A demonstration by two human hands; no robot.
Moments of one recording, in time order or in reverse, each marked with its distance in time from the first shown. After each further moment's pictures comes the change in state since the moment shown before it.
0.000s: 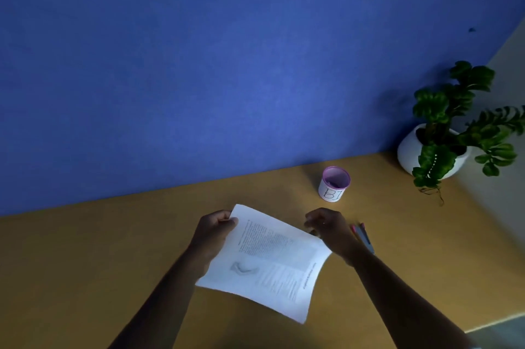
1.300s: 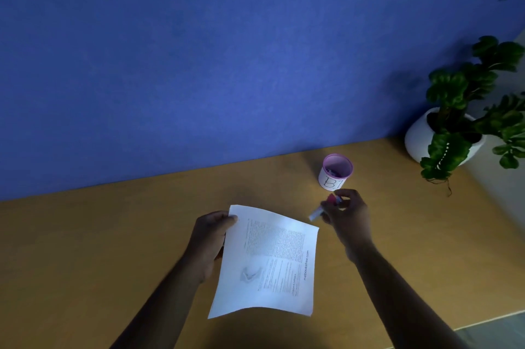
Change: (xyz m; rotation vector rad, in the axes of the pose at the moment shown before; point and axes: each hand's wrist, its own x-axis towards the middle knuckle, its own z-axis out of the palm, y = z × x) left_hand -0.023 0.013 0.027 -0.120 0.078 -0.202; right_hand 0.001 0.004 -0.016 0.278 0.383 0.099
